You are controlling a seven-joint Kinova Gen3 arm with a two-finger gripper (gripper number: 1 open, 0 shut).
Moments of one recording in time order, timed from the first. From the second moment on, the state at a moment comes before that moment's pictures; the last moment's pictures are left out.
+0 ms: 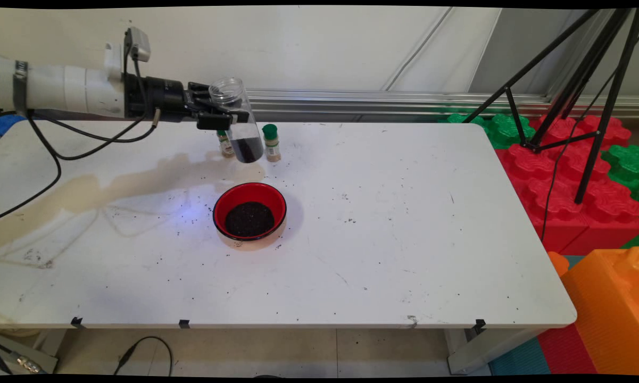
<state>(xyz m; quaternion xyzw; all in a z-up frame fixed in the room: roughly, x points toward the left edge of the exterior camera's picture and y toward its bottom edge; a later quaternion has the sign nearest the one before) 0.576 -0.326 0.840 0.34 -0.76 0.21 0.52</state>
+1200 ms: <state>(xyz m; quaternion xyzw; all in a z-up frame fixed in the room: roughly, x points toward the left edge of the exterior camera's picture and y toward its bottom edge) 0.561 -0.352 0.804 0.37 -0.77 0.22 0.47</state>
